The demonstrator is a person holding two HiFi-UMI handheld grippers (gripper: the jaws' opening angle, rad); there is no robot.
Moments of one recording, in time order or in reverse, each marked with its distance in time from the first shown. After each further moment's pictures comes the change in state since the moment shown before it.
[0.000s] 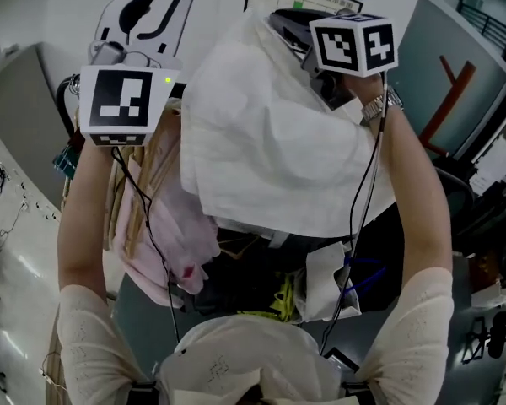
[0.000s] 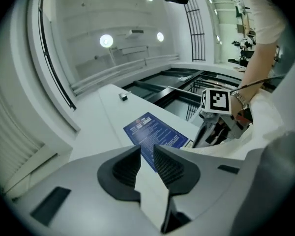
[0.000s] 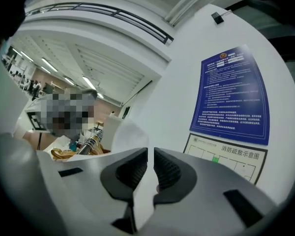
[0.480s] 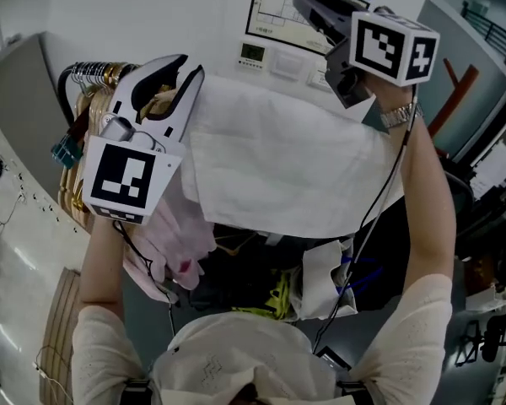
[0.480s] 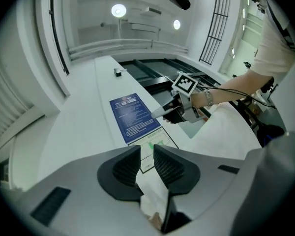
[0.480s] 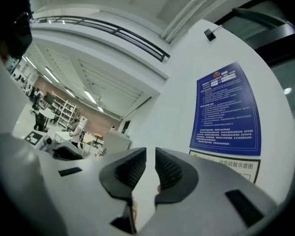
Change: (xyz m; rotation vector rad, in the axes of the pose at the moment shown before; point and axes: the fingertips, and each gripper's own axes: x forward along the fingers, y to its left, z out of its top) left arm -0.086 -0.079 -0.041 -0.250 0.216 -0.194; right arm -0.039 0.011 0.042 0.041 -0.178 -0.014
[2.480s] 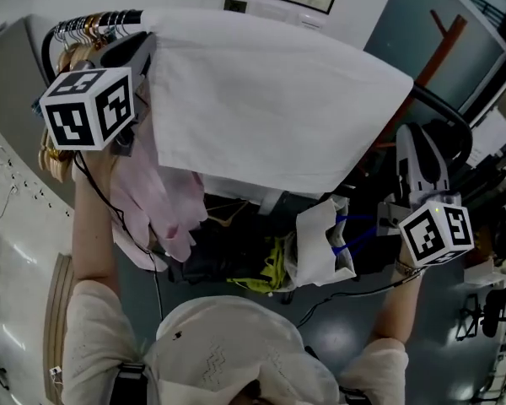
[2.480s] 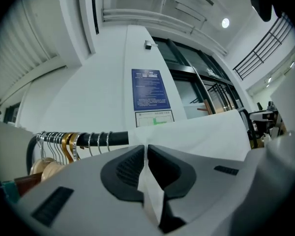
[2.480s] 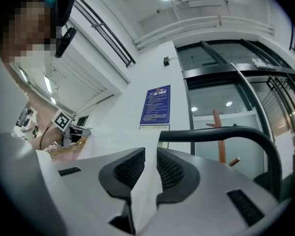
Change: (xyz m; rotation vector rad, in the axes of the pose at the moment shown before) left arm -0.026 -0.002 -0.087 -0.428 0.268 0.038; right arm -0.326 0.059 -0.151 0.080 -0.015 -0.577
